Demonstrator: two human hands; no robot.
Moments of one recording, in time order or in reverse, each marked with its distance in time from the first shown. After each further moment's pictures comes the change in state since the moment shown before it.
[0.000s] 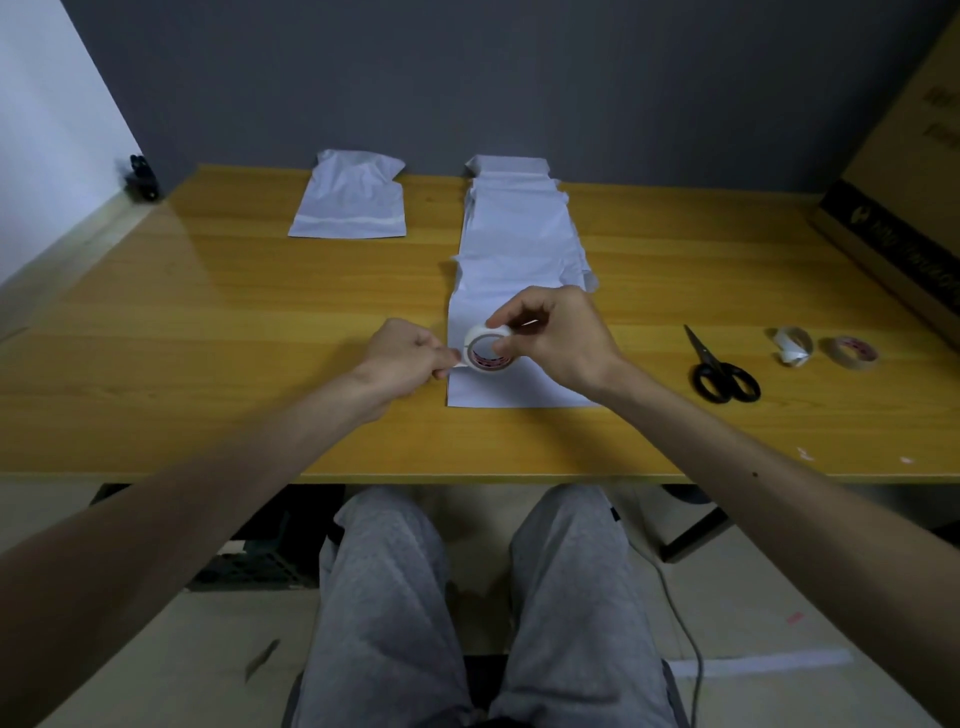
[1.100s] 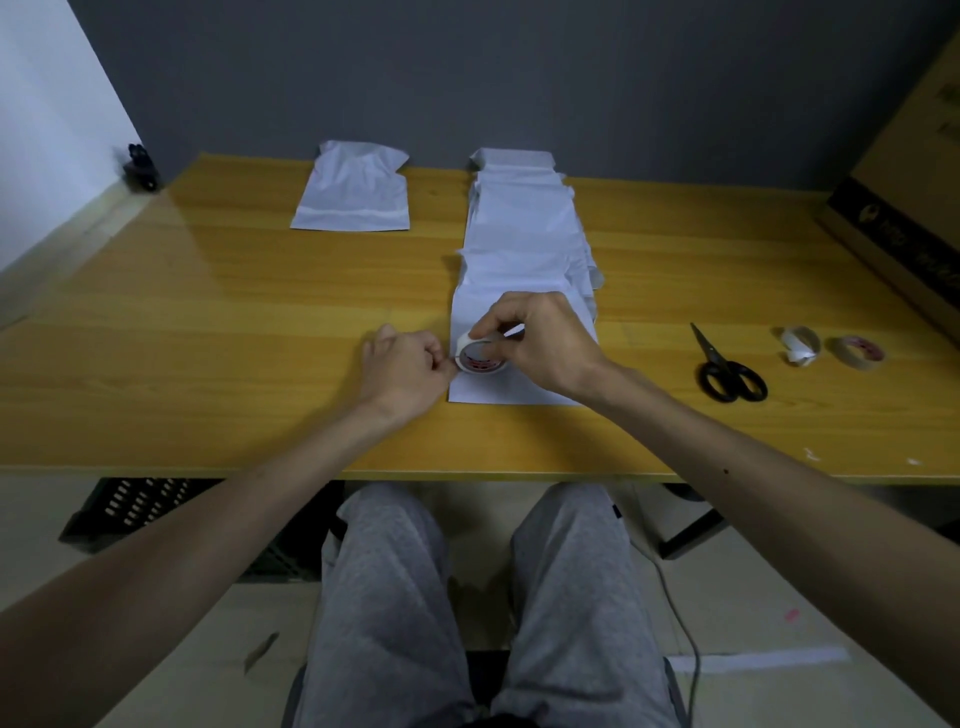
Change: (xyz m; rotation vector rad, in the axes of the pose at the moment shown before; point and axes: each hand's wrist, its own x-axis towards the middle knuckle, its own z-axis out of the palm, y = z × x) left_hand 0.006 -0.027 0.016 0.416 0.221 0.217; right_hand 0.013 0.013 0.020 -0.245 -0.066 -0.209
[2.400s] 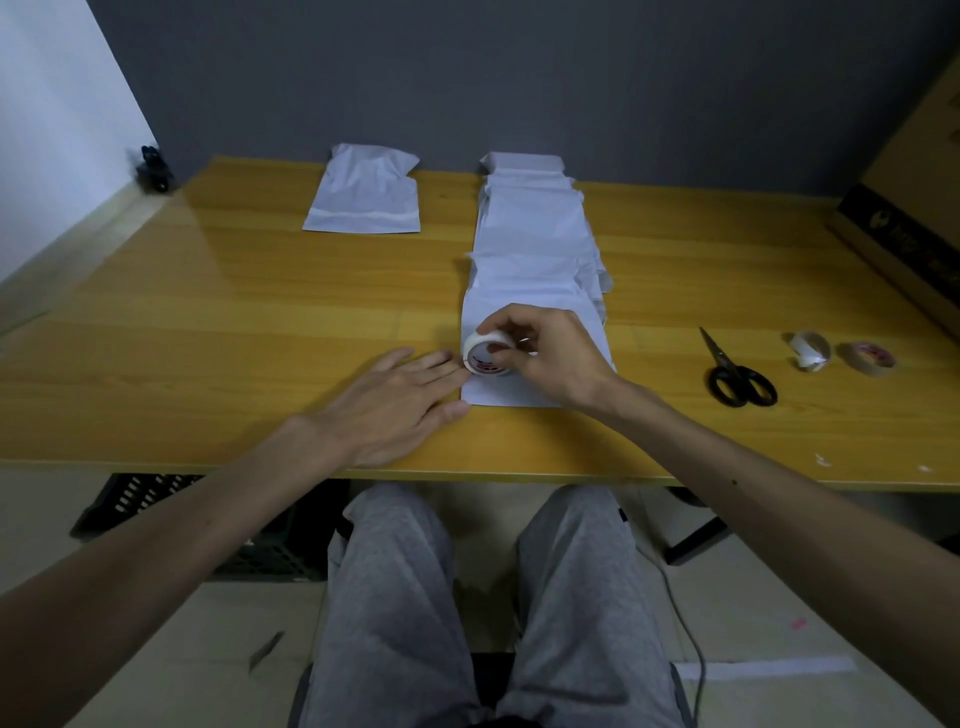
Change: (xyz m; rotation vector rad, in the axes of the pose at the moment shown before) left_hand -0.023 -0.028 -0.026 0.531 -0.351 0.534; right_hand -0.009 0.003 0.006 0.129 -0.025 0.045
